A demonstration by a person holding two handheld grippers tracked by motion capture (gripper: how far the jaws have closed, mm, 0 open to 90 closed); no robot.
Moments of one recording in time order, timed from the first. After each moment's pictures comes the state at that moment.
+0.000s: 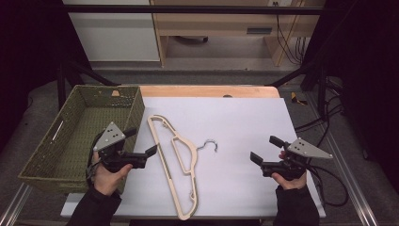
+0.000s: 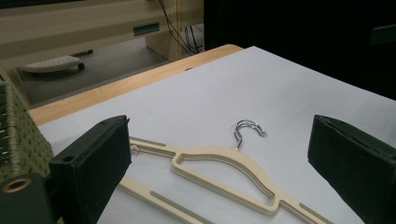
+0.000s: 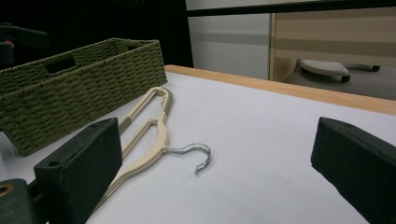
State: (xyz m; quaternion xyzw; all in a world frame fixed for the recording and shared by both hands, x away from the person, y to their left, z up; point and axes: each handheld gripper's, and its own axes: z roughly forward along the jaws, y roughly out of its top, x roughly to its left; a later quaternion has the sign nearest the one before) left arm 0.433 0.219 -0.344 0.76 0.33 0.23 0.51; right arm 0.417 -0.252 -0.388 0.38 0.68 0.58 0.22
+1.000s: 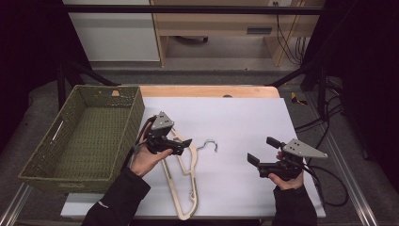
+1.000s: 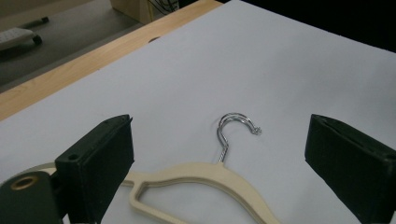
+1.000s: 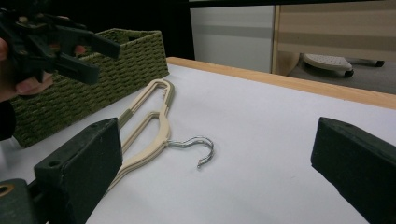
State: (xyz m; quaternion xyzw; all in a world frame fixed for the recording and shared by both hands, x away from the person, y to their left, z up) left arm 0.502 0.128 -0.373 0.83 0.30 0.18 0.44; right arm 0.419 -0.246 -0.392 0.37 0.70 0.57 0.22
